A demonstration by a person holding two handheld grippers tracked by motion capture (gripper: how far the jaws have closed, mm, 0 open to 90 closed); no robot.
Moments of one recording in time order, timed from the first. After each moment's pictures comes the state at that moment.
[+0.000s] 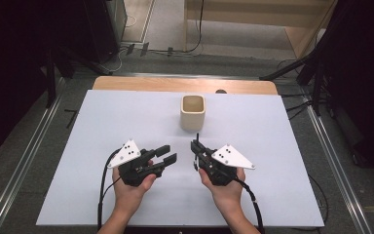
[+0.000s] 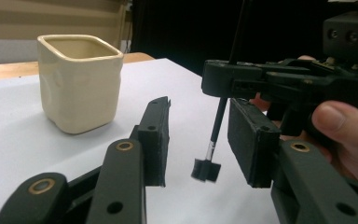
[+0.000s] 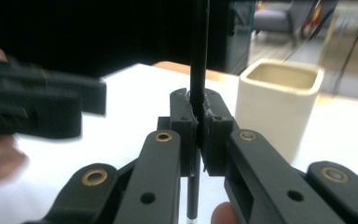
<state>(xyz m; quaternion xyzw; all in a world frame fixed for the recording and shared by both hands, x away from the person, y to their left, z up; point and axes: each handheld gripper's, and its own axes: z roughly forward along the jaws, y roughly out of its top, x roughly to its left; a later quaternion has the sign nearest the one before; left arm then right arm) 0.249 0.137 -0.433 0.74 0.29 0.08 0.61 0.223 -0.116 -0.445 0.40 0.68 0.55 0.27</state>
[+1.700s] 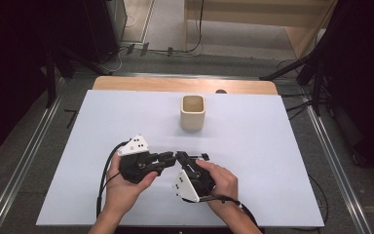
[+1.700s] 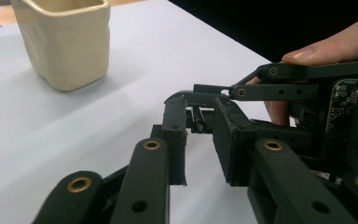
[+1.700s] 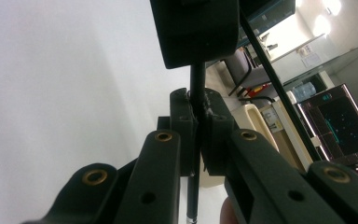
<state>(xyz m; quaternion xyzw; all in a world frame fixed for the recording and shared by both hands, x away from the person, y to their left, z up) 0.251 0.125 -0.408 0.81 0.31 0.03 0.50 0.206 -0.063 -0.460 0.11 0.80 0.30 0.51</state>
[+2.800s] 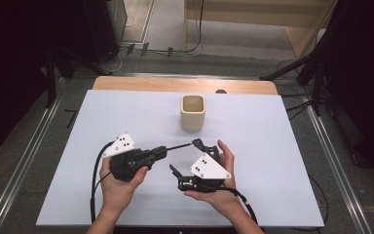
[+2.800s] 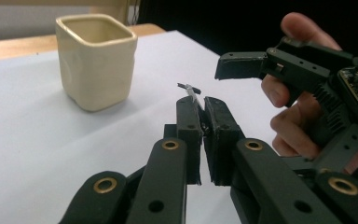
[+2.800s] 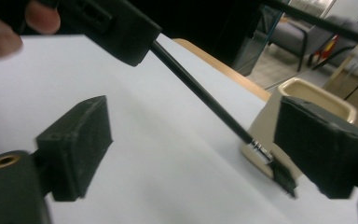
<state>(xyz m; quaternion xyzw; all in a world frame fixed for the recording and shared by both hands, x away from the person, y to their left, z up) 0.252 0.148 -0.409 0.77 0.31 0.07 0.55 0.214 -0.088 -0.443 0.30 0.76 0.49 0.31</state>
